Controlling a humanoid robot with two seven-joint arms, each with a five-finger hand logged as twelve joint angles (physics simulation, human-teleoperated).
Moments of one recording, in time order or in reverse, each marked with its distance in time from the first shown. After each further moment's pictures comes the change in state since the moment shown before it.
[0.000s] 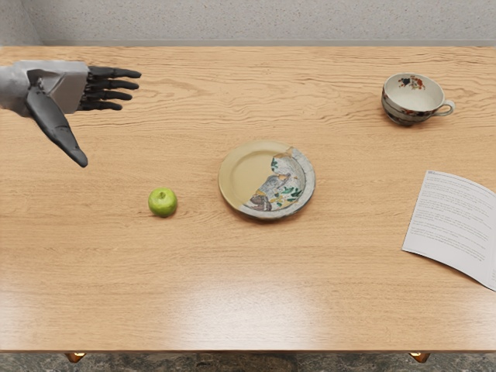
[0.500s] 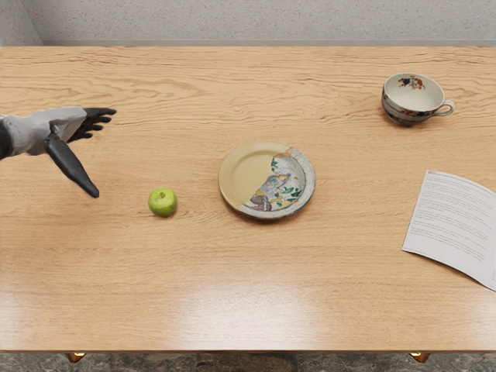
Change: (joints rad) left arm 0.145 -0.037 0.049 -0.216 0.311 0.589 0.128; right arm -0.019 0.000 0.000 -0.001 0.000 -0.006 -0.003
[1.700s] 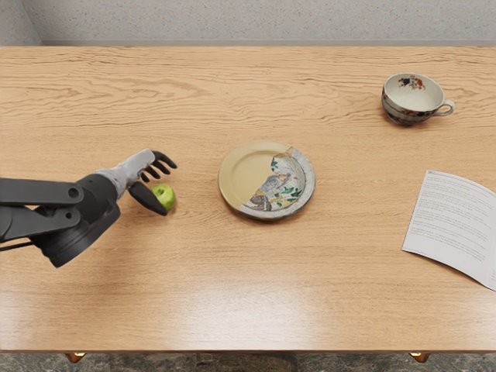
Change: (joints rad) left arm -0.167 -0.423 0.535 -0.003 0.014 0.633 0.011; right arm 0.000 0.000 0.000 0.000 0.000 0.000 0.000
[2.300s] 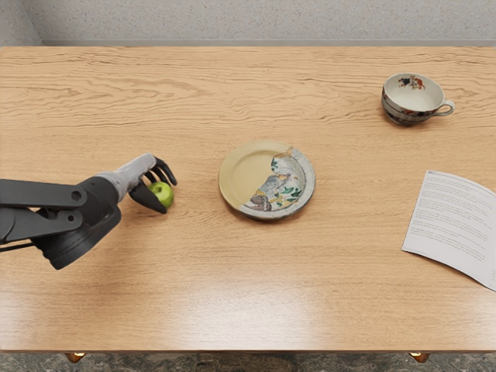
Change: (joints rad) left arm -0.019 -0.011 0.030 -0.009 0.001 -0.001 0.017; right arm 0.000 0.000 0.000 0.000 0.000 0.000 0.000
